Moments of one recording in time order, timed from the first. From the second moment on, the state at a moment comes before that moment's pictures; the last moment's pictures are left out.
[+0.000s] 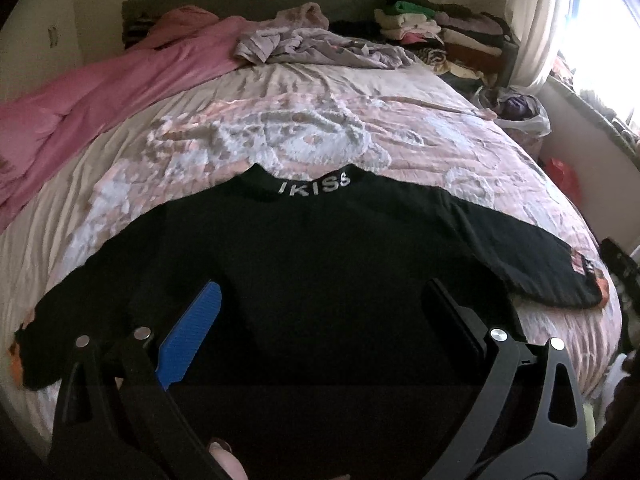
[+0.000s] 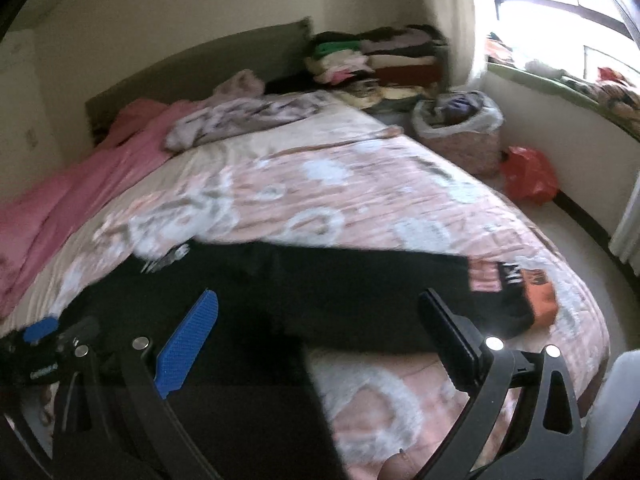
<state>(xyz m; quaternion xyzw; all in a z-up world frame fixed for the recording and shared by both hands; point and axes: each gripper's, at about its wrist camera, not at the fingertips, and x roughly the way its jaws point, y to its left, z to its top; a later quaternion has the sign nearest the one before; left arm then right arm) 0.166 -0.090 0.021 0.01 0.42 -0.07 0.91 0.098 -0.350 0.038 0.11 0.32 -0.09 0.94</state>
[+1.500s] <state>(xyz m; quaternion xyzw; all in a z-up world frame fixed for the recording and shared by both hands) 0.223 -0.127 -0.056 0.02 0.44 -0.09 0.90 0.105 -0.574 -0.082 0.26 0.39 -0.26 0.84</state>
